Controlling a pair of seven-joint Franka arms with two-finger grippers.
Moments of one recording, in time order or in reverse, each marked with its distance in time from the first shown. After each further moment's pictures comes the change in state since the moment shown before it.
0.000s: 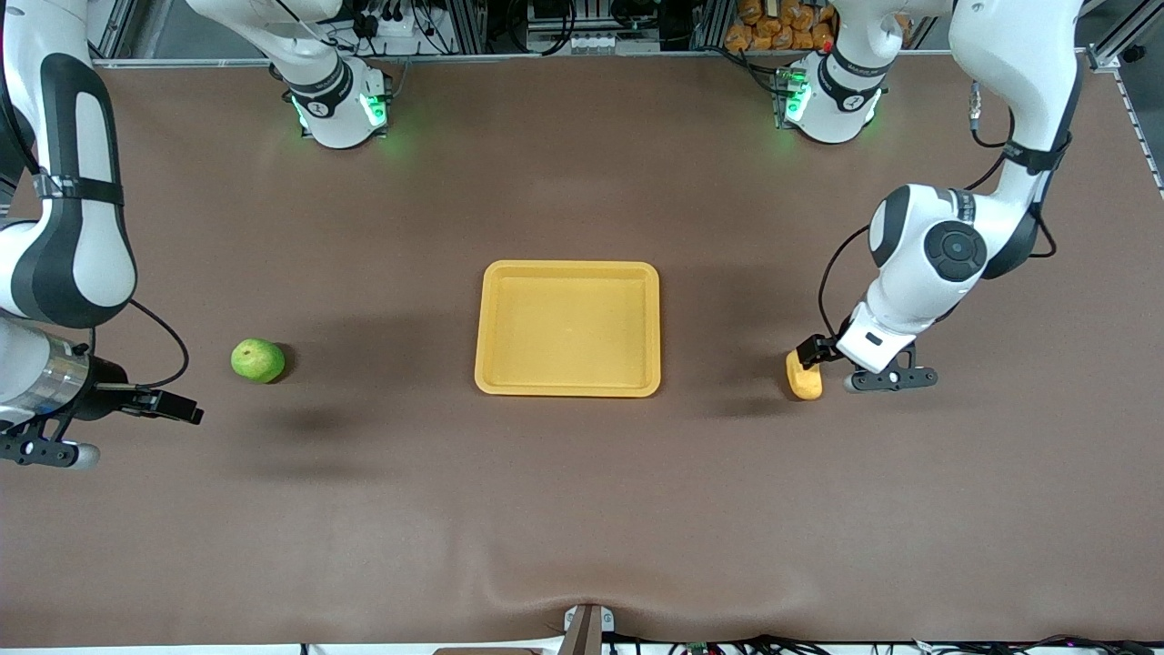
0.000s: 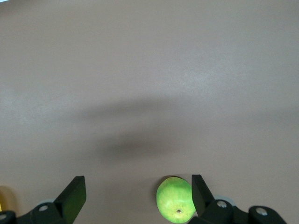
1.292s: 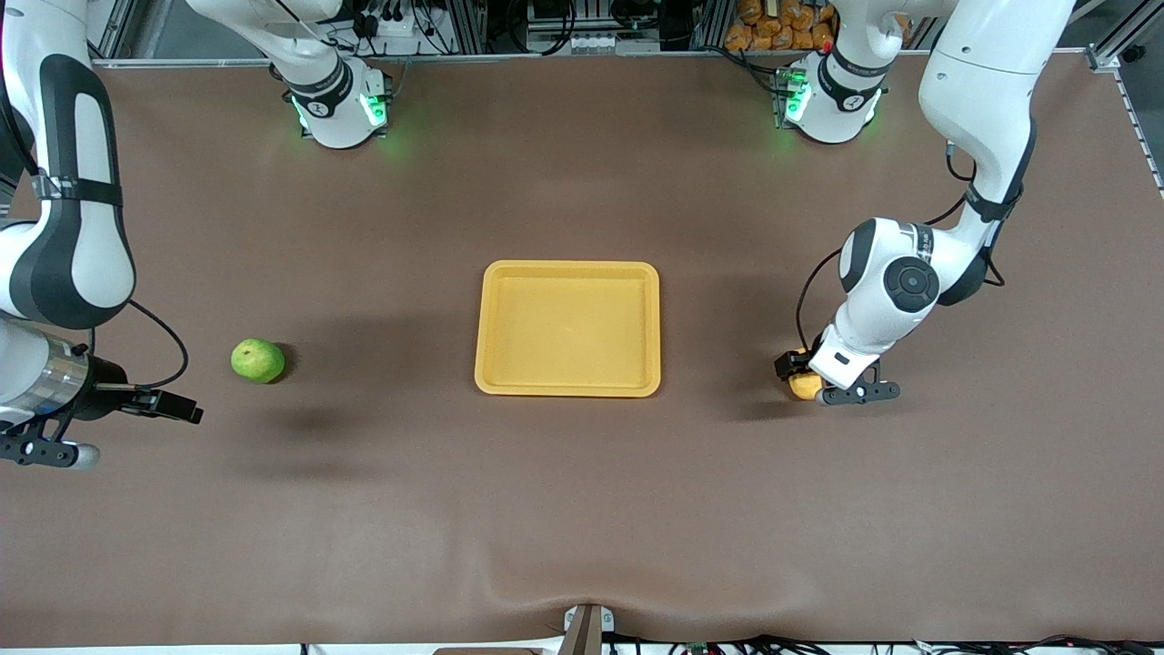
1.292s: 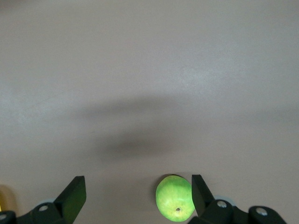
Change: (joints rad) left arm -0.017 0.154 -0.002 0.046 0.000 0.071 -0.035; right arm -0.002 0.005 0.000 0.002 0.000 -0.010 0.000
